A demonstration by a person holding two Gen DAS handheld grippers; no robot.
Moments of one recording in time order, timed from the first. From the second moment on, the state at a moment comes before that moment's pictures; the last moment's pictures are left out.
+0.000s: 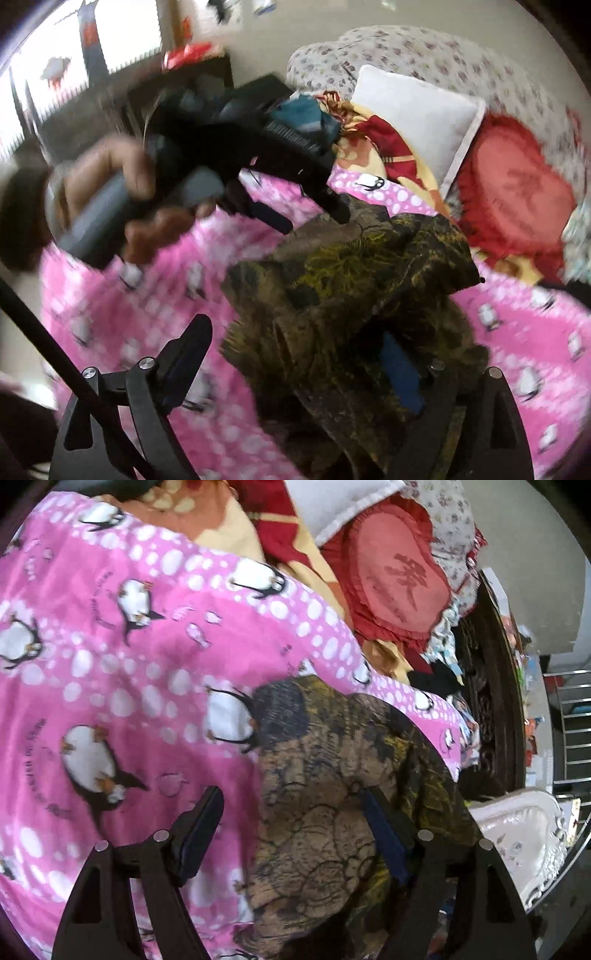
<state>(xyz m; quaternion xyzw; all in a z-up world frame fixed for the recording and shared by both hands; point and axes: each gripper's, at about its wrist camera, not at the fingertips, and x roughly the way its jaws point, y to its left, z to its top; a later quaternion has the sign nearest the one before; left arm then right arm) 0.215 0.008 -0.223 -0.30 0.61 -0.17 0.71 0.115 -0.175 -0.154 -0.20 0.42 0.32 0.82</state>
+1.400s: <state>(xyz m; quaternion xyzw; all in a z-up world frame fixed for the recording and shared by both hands) 0.284 -0.084 -0.208 -0.09 0.62 -0.14 0.76 0.255 -0.350 -0.183 0.23 0.50 0.12 0.83</state>
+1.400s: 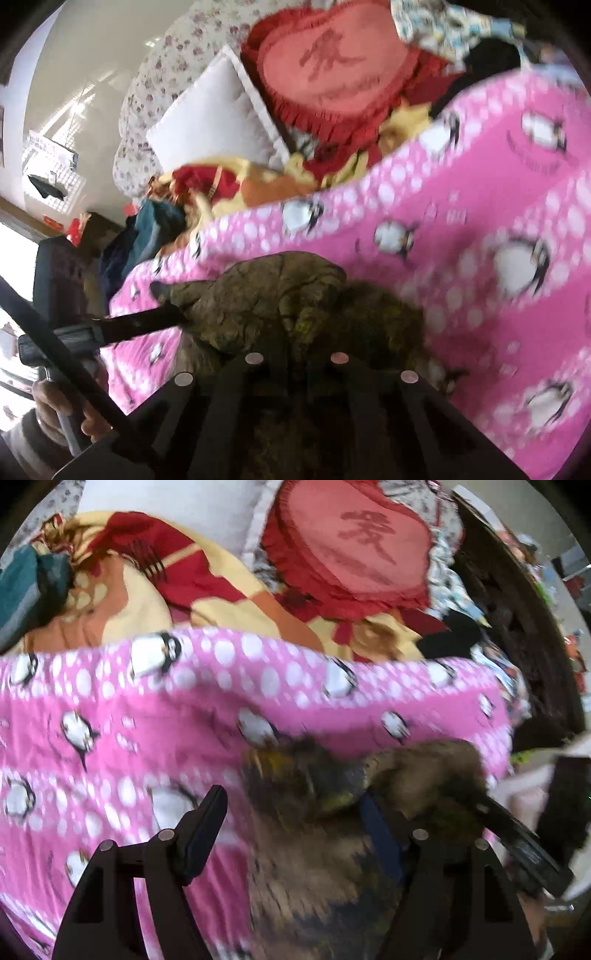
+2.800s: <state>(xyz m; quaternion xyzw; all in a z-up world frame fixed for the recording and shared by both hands) 0.105 -0.040 -0.218 -0.16 0.63 -0.15 0.75 0.080 -0.356 -0.219 0.27 0.58 0.08 0.76</state>
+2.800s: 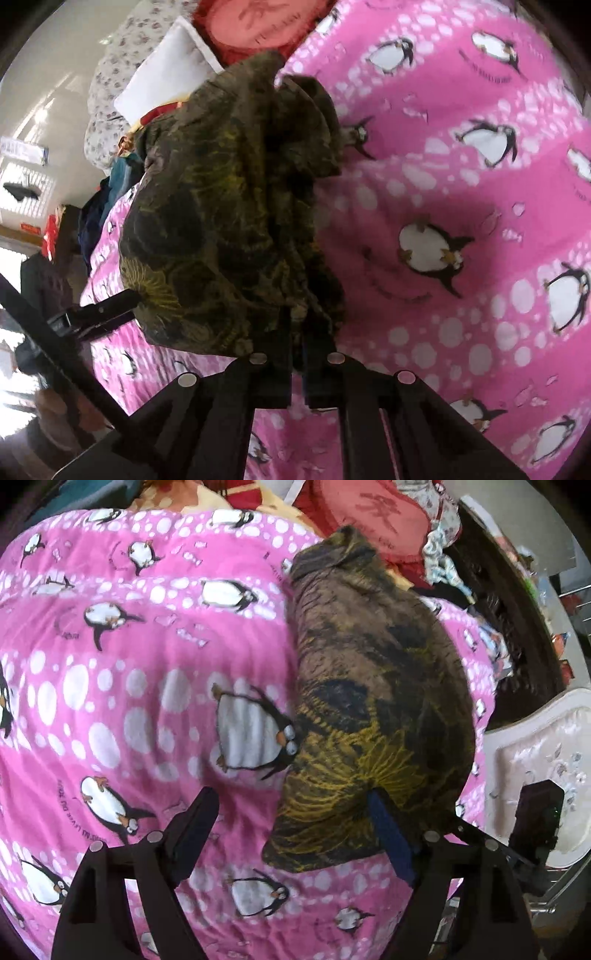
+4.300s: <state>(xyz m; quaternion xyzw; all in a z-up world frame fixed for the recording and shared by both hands) 0.112 -0.041 -0.201 -0.16 0.60 -0.15 0.77 0.257 -0.331 -0.156 0.18 0.53 0.14 0.81</state>
